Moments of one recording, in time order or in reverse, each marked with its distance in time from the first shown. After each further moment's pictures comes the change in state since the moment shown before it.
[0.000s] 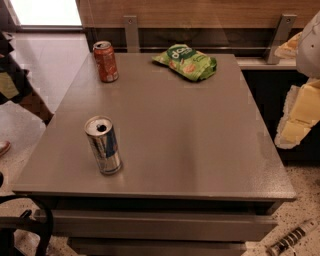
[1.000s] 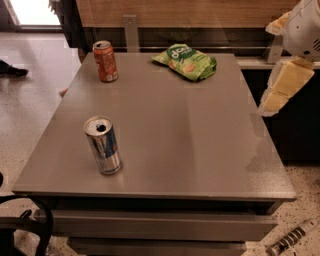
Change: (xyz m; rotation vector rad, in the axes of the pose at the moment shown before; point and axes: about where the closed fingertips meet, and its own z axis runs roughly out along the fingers) arm -0.017 -0.065 0.015 0.115 -0.097 -0.029
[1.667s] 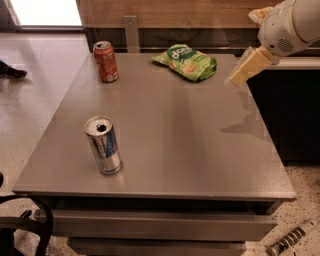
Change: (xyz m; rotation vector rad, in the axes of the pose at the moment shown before) arm -0.031 -0.089 0.062 0.159 -0.340 0.091
